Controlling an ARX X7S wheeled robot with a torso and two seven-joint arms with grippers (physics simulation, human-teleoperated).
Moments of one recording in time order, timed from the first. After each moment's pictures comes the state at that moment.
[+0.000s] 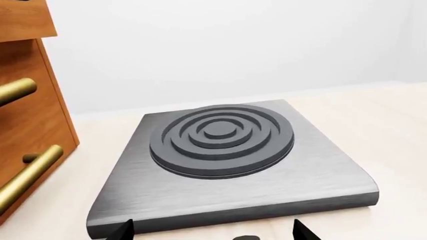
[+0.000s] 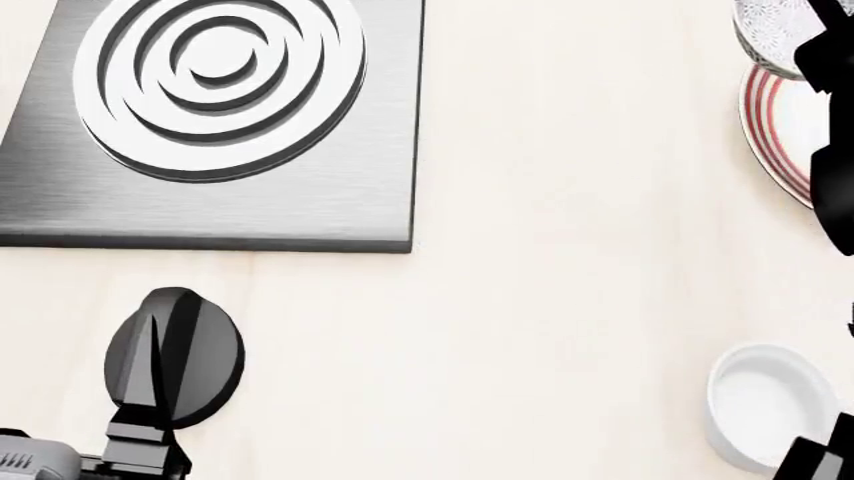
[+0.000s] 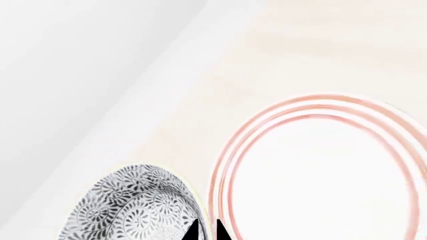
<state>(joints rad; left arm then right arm) -0.12 -0.40 0.27 0.65 -0.25 -0.37 -0.38 1.21 0.30 0.25 0.47 0.84 0.64 0.60</state>
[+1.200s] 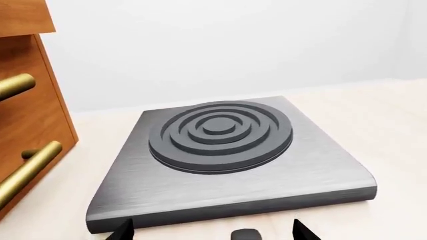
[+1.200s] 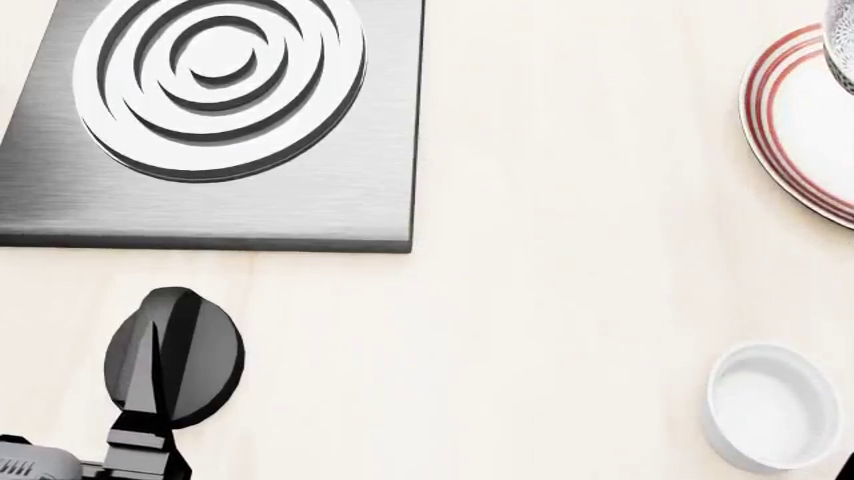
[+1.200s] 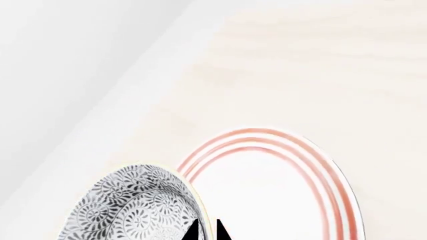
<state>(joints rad) -0.11 -0.41 0.28 0.65 -0.26 -0.36 -0.39 1.20 0.38 0.28 0.49 0.82 0.61 0.66</state>
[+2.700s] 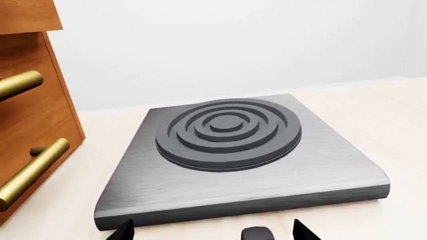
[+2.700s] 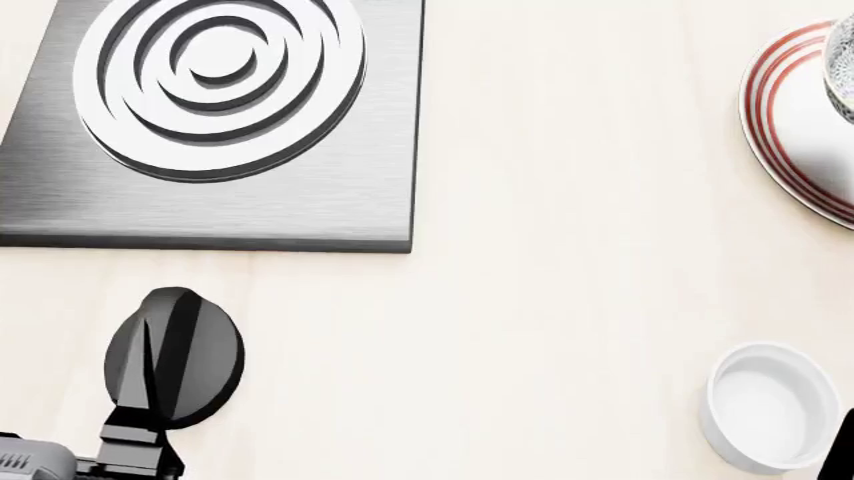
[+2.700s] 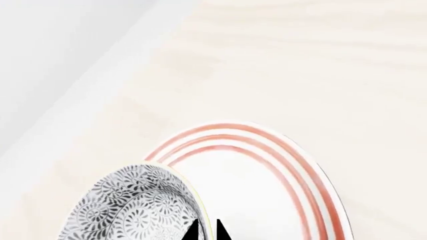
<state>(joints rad) -0.11 -0.43 0.28 0.62 -0.27 -0.33 -0.41 1.39 0.40 0.19 1.03 0.67 0.37 0.48</state>
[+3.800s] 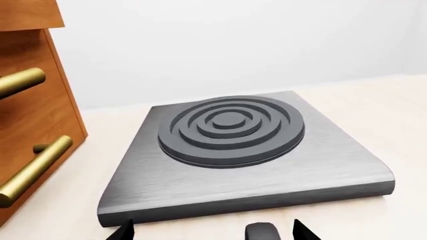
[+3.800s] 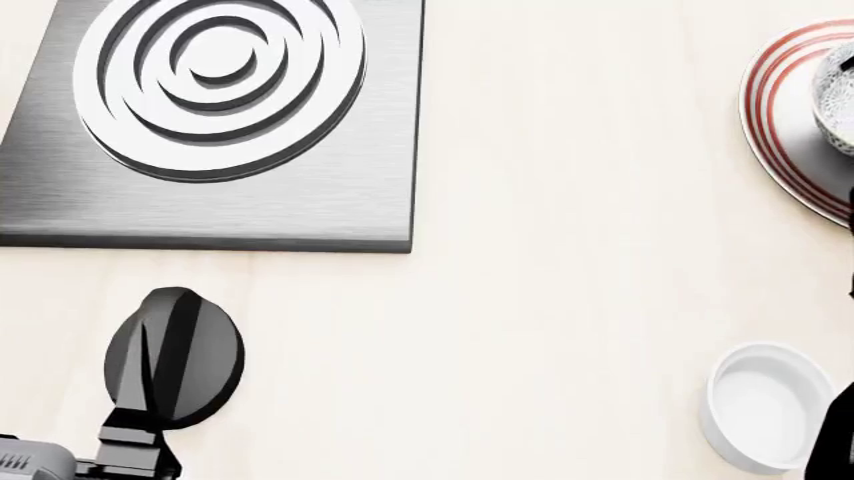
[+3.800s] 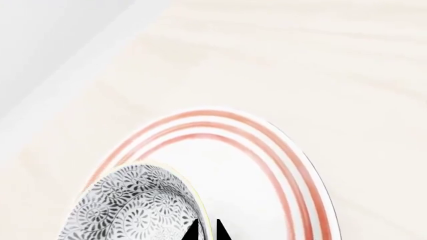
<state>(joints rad) -0.11 -0.44 0.28 0.60 -0.28 -0.32 -0.42 1.47 0.39 0.18 1.31 0.55 0.23 0.40</state>
